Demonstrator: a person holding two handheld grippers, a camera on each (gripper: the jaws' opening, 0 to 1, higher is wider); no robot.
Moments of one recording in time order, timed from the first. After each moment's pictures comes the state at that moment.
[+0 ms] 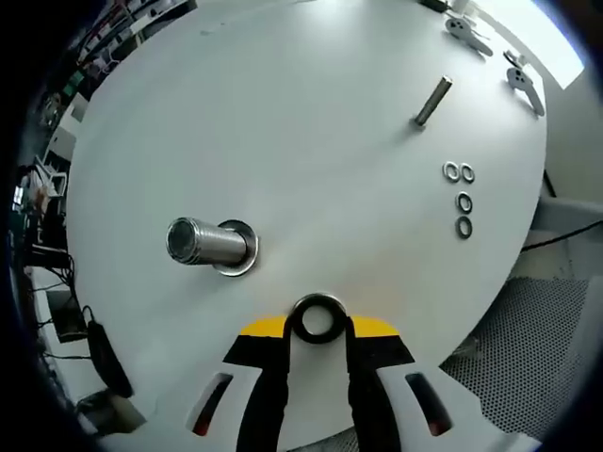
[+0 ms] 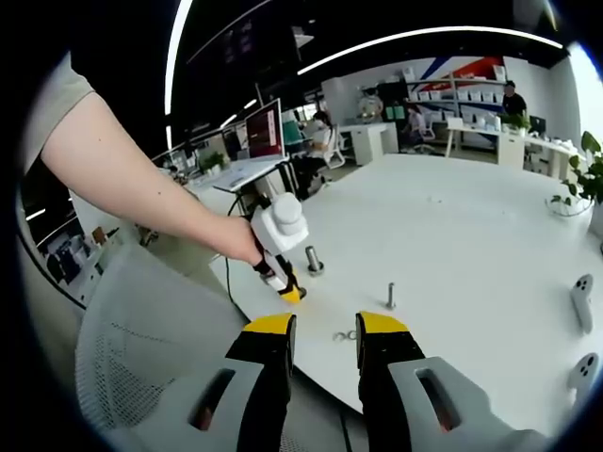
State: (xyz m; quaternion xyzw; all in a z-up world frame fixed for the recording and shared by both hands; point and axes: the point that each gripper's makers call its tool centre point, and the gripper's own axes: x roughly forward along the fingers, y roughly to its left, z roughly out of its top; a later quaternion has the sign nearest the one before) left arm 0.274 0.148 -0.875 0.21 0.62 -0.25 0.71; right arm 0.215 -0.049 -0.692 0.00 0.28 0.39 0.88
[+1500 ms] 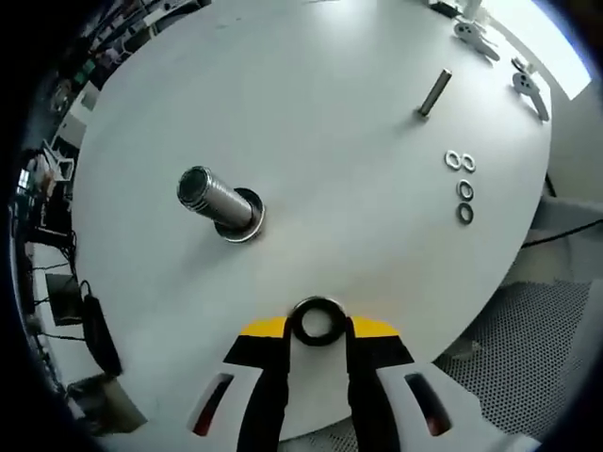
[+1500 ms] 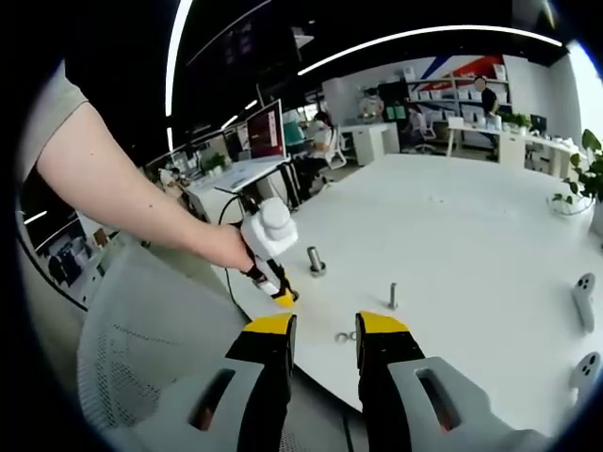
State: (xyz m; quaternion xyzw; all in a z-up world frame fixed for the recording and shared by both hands) left arm 0.259 0.153 -0.874 0.19 0.61 -0.22 0.73; right arm 0.214 -0.048 -0.691 0.01 0.28 0.39 0.88
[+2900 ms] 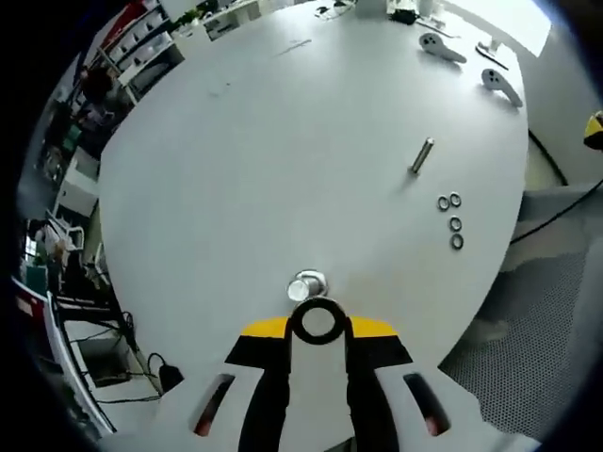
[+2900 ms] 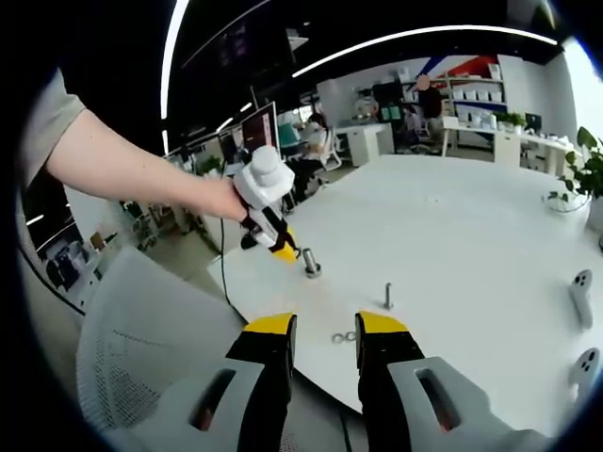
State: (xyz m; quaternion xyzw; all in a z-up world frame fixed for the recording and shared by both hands) left arm 0.325 0.156 -0.792 0.28 0.54 -0.27 0.75; right arm 0.217 -0.052 -0.691 0.01 0.27 0.38 0.88
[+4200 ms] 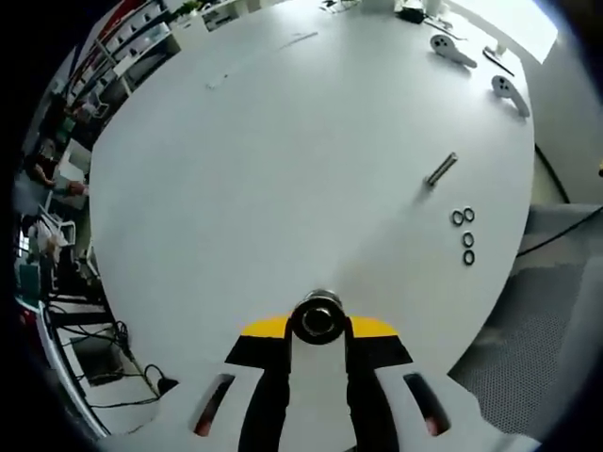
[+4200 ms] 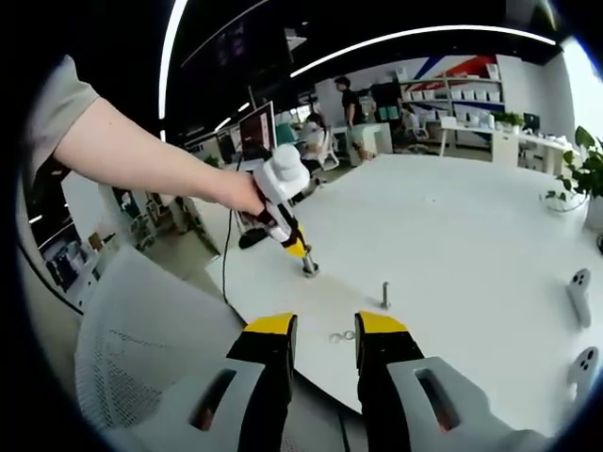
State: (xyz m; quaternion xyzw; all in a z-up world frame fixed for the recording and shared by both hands) left arm 0.339 0.151 -0.808 0.26 0.57 -0.28 0.73; right arm 0.218 -0.054 -0.692 0.01 0.28 0.38 0.88
